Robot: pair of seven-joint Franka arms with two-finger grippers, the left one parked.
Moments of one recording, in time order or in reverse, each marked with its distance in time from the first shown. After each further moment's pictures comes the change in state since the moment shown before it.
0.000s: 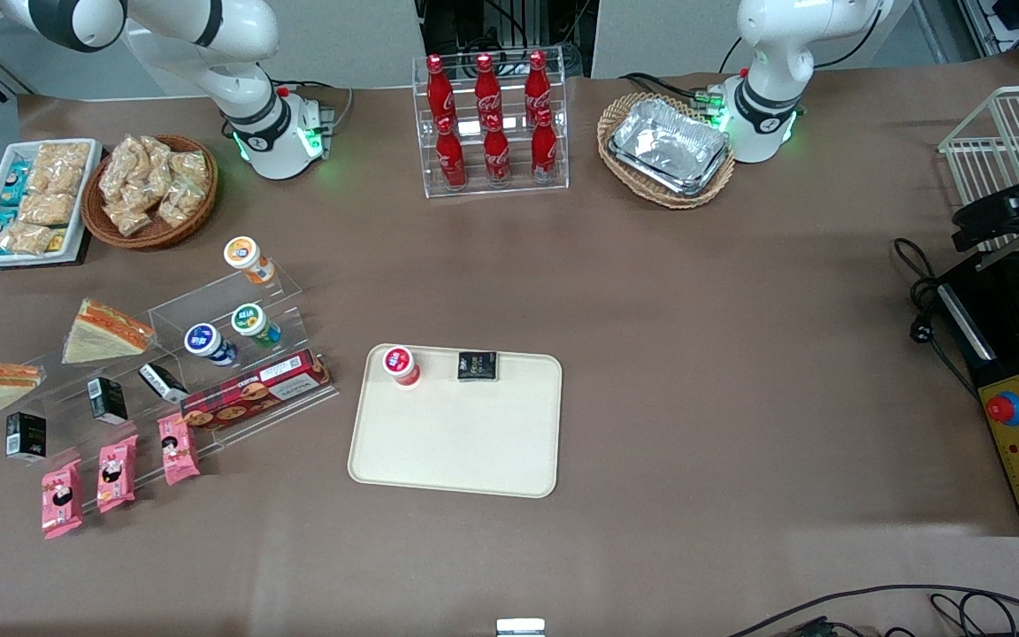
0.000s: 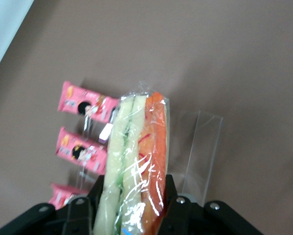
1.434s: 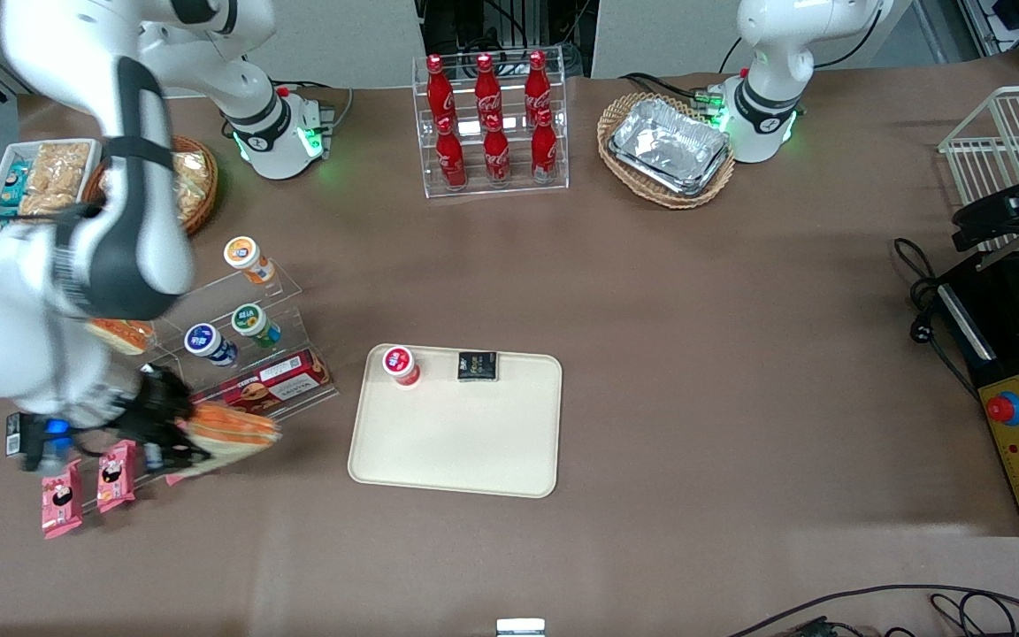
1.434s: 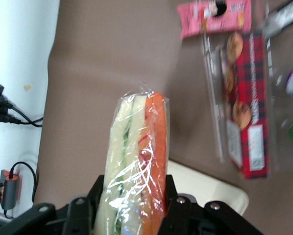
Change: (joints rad) arm 0.577 0.031 0.041 0.096 0.000 0.032 0.996
